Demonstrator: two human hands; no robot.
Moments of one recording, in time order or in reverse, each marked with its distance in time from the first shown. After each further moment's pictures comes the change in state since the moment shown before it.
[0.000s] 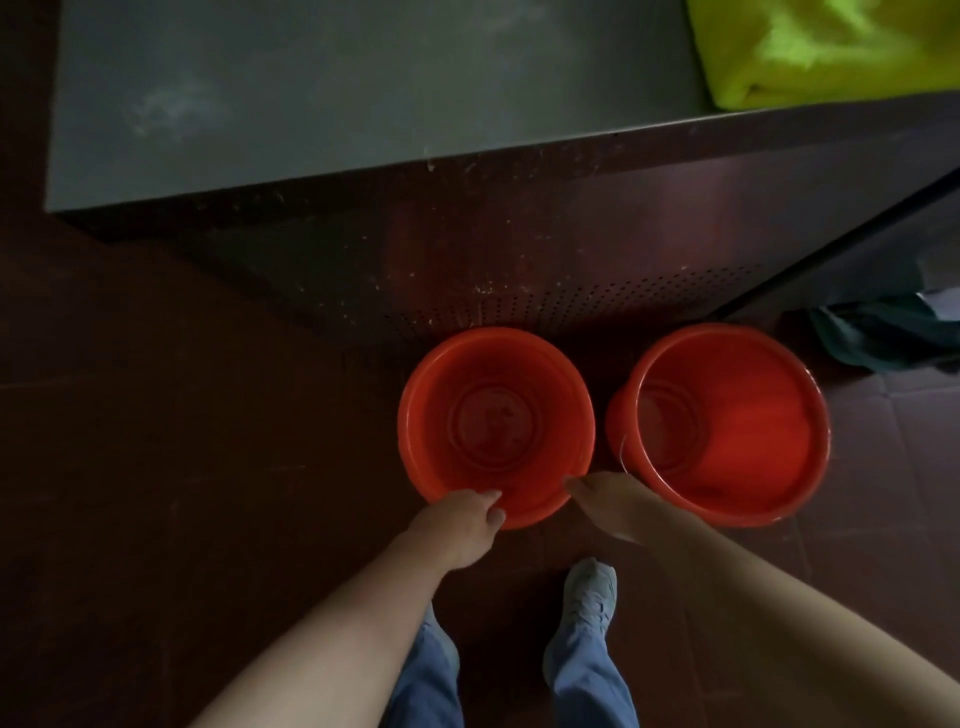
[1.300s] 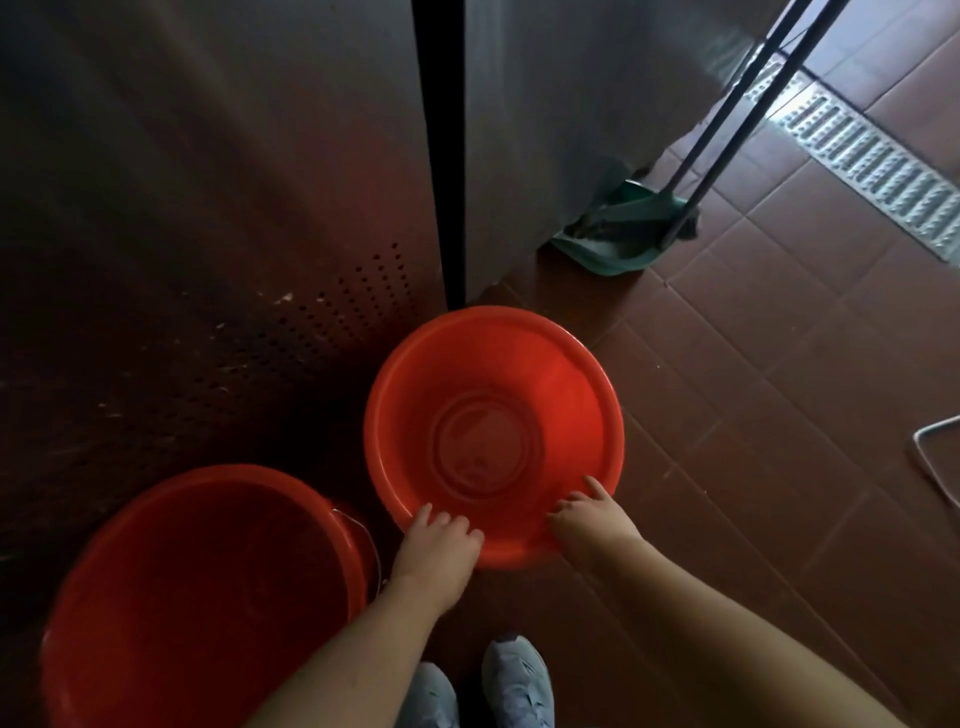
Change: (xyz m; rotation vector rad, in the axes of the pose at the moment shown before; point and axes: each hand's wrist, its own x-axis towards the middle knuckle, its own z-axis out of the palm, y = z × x) left_hand 0.254 0.211 0.143 1.127 0.096 0.502; right_hand 0.106 0.321 0.034 -0.299 0.285 0.060
